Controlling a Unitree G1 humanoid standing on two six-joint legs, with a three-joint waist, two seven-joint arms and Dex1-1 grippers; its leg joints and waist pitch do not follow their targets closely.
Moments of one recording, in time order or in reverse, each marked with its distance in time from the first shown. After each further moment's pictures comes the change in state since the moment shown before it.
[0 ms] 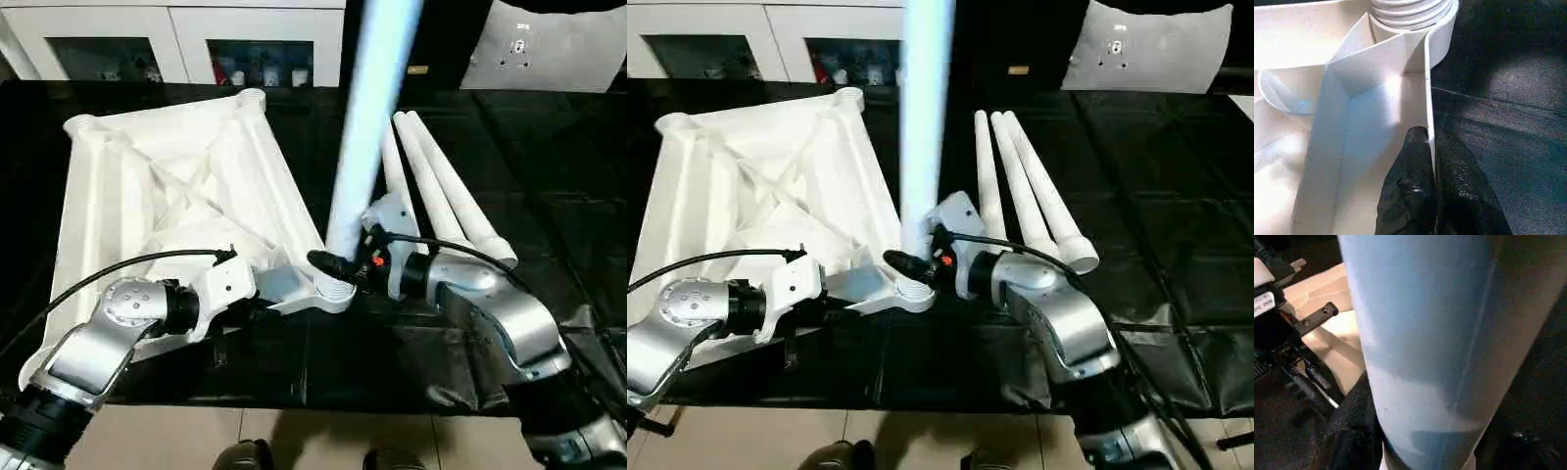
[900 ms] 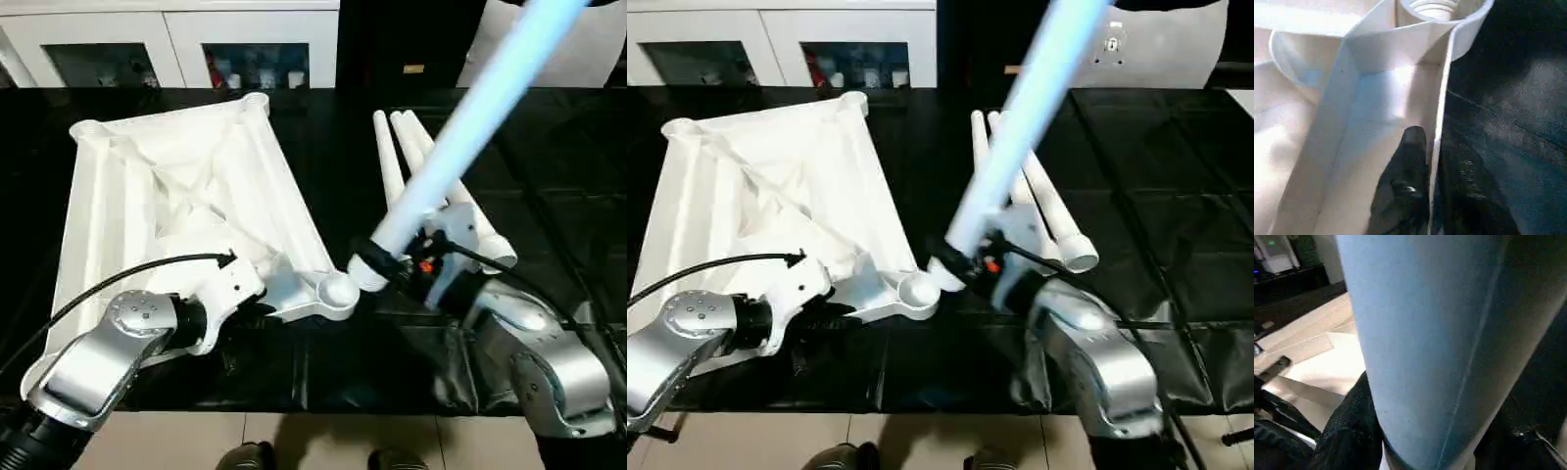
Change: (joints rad) left arm 0.055 -0.005 -0.005 -0.216 -0.062 0.333 0.182; right arm 0.230 0.033 -0.180 -0.229 0.076 -0.044 -0.163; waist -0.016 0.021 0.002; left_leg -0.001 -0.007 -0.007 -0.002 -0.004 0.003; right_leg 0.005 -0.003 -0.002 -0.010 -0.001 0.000
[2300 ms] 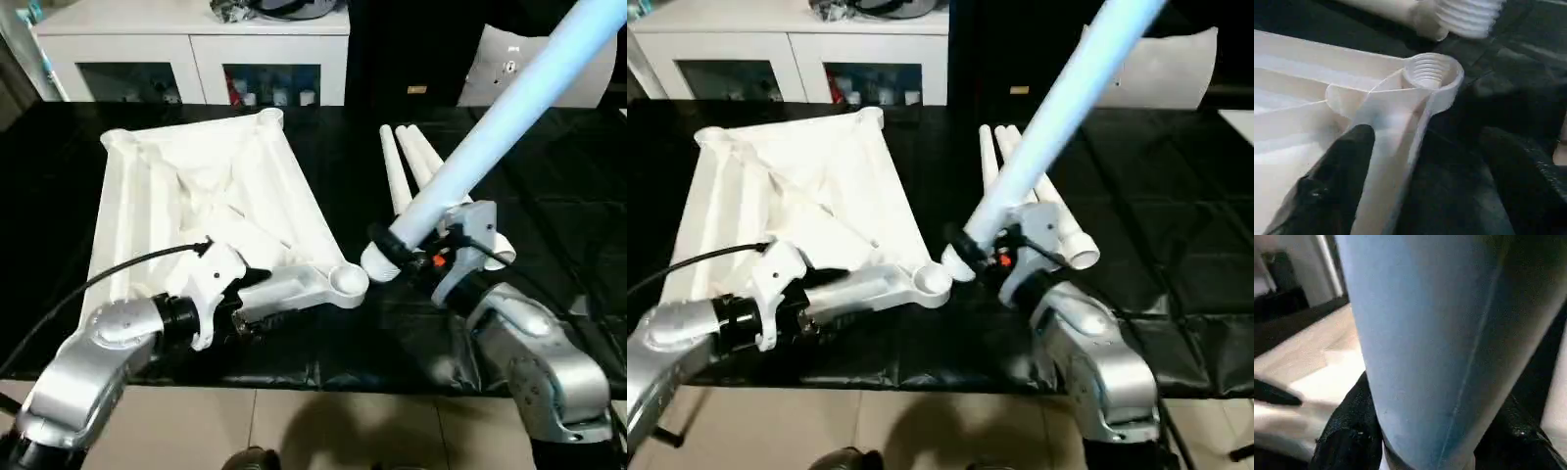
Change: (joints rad) left arm 0.019 -0.076 0.133 0.017 -0.136 -0.041 0.020; right arm 0.040 0.040 -0.060 0.030 -0.011 -0.026 -0.073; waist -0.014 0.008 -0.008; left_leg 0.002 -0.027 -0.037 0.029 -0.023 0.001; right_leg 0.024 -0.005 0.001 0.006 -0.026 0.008
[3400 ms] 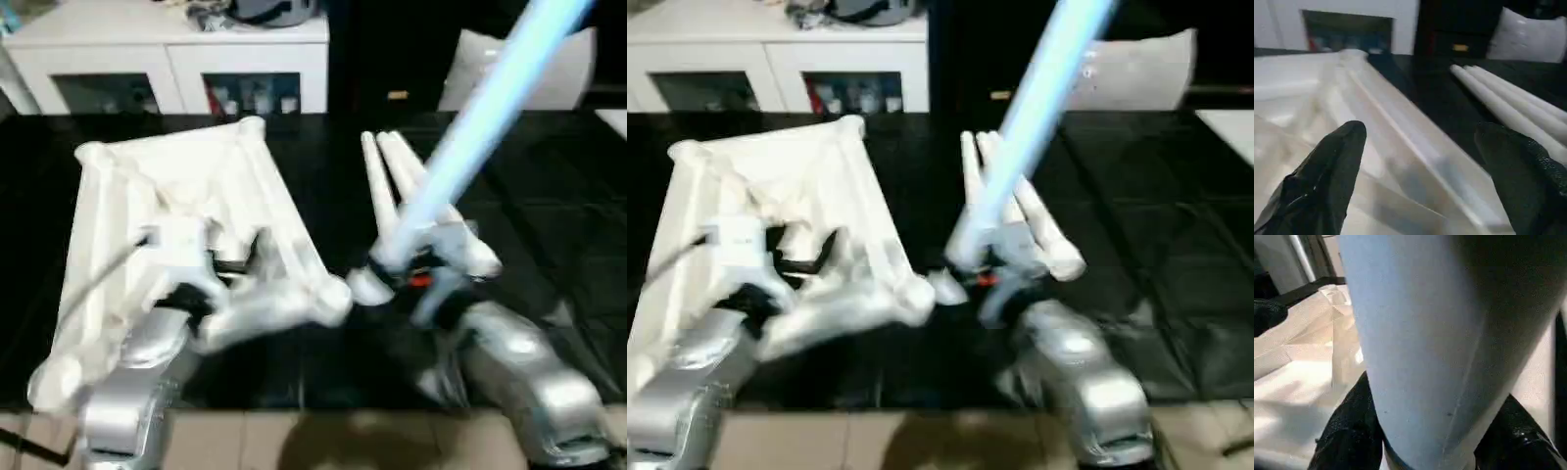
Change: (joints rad) left arm 0.160 -0.437 0.203 -0.225 0.059 -0.015 0.701; right arm 0.049 0.034 0.039 -0.088 -0.048 0.069 -0.091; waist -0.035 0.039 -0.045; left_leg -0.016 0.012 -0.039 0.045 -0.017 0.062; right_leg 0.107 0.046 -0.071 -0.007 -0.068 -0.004
